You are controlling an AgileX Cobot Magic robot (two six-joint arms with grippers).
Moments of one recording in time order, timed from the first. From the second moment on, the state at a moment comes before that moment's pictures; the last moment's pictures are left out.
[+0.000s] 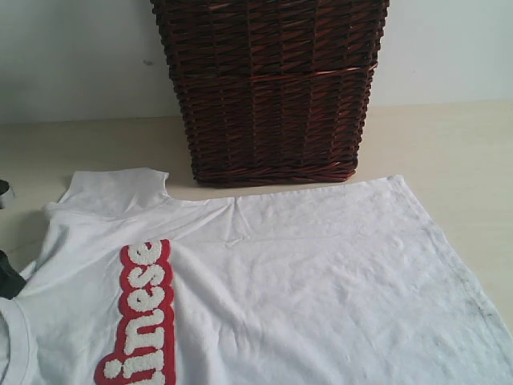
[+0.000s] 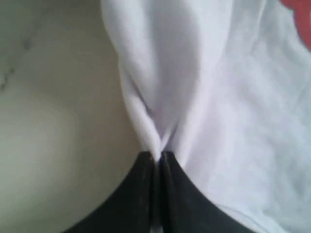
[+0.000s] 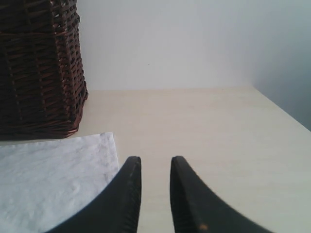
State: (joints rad) left arm 0.13 1.72 -0.73 -0.60 0.52 1.13; right arm -0.02 0.01 0.00 -0.22 0.25 0.19
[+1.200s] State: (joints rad) left arm 0.06 1.77 -0.98 -0.47 0.09 0.81; right arm -0.02 0.01 0.00 -0.22 0.25 0.19
